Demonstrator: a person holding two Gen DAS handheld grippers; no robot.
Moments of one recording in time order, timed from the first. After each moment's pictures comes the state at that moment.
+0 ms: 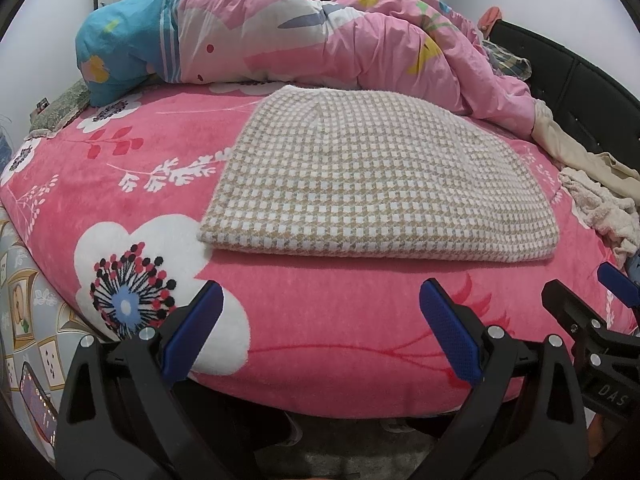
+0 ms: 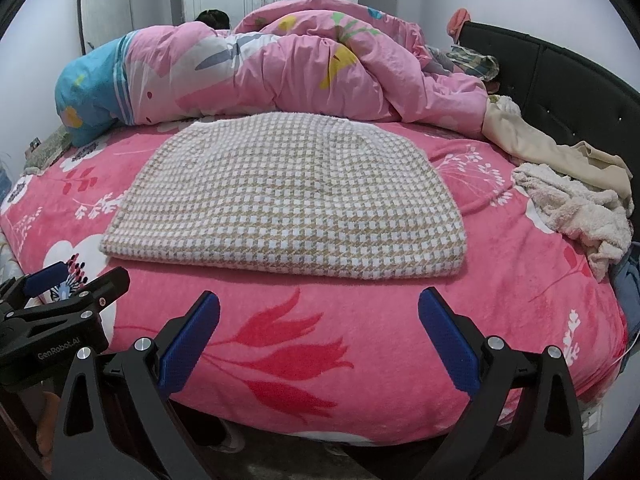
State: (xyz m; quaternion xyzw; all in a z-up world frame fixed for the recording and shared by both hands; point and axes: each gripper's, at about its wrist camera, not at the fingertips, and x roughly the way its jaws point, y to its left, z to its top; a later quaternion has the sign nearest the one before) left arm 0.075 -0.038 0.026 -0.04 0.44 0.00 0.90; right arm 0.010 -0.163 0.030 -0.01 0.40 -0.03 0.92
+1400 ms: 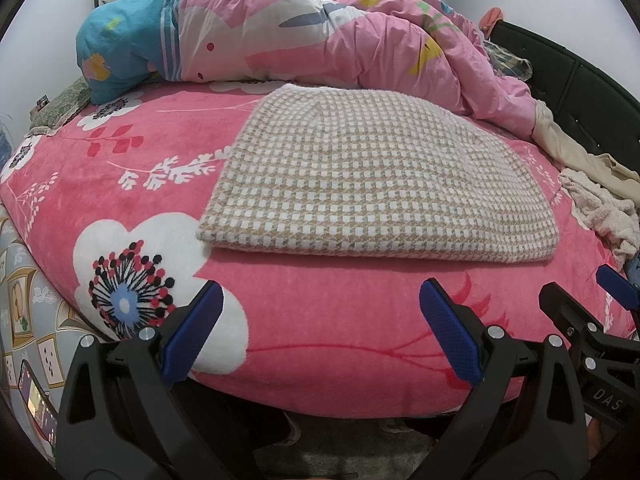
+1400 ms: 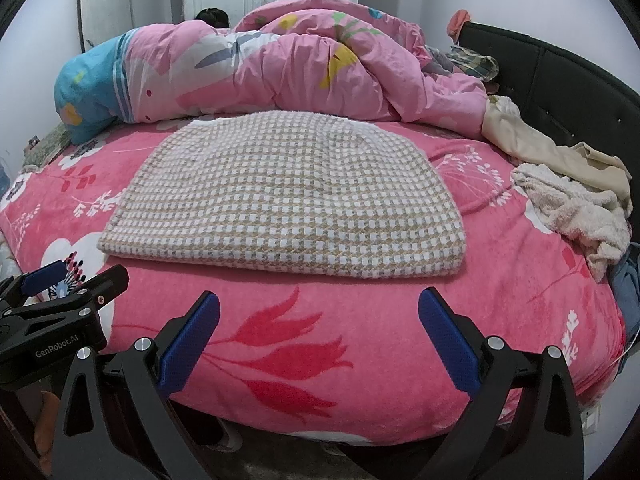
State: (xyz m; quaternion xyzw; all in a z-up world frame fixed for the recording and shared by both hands) left arm 0.076 -0.038 0.027 -0.04 0.44 0.00 0.90; right arm 0.010 -0.162 0.029 -0.01 0.40 -0.03 0.91
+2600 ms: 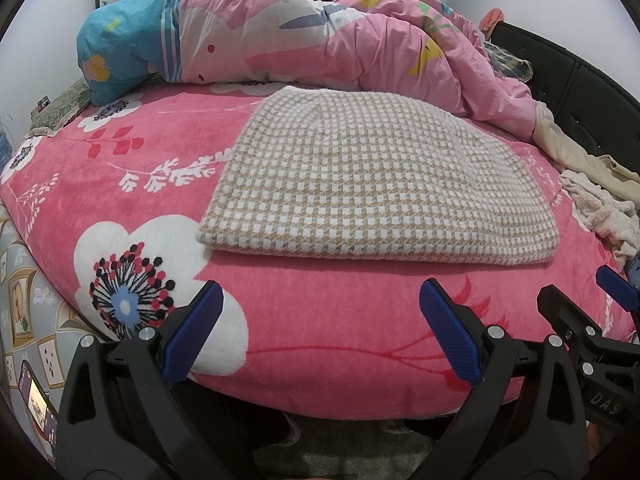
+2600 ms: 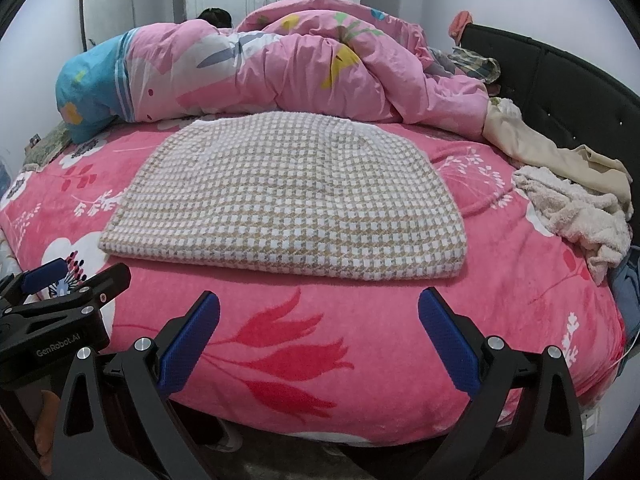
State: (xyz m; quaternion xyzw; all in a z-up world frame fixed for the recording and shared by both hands) left arm 0.076 -0.038 0.028 -0.04 0.44 0.00 0.90; right arm 0.010 -0.162 0.029 -0.01 0.40 -0.02 0.92
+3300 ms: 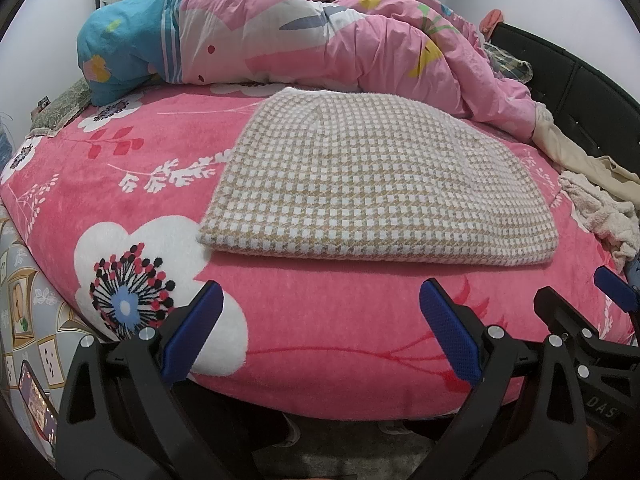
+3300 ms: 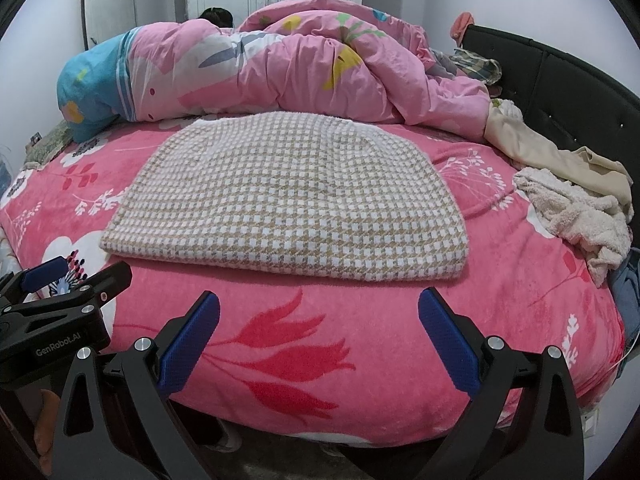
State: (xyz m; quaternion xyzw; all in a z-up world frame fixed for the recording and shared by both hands) left arm 0.076 -0.038 0.029 -0.04 0.44 0.00 0.90; right arm 0.011 -0.160 0.030 -0.02 0.40 -0.02 0.92
